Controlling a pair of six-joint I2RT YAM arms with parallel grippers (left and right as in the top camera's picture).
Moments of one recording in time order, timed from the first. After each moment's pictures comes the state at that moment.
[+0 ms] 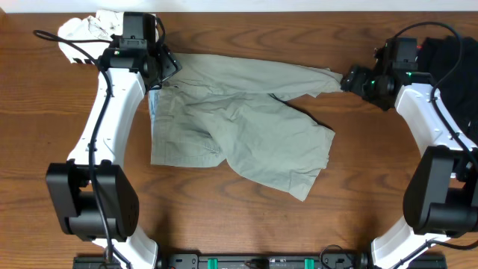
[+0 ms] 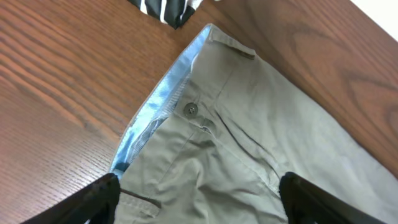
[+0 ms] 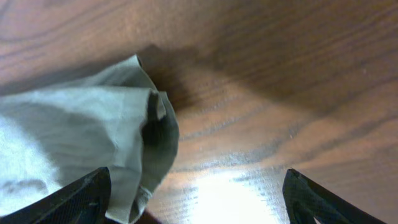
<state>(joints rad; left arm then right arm) -0.05 1.82 1.57 -0.80 -0.09 -0.64 -0.08 1.84 1.32 -0.55 -0.16 0.37</state>
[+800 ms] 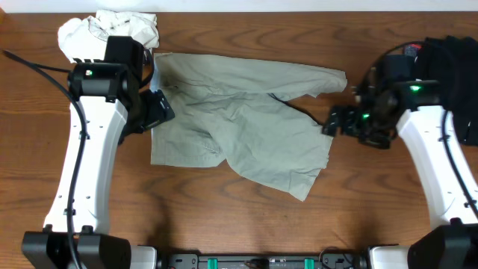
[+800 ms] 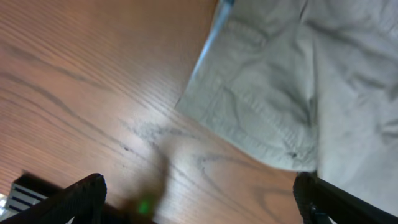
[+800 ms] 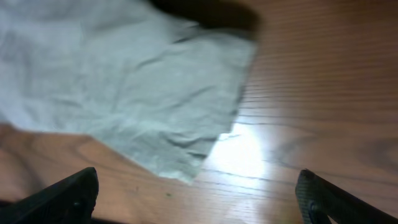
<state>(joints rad) -0.05 1.57 1.54 -1.42 -0.08 -0.54 0.10 1.54 1.32 -1.21 -0.25 0.28</state>
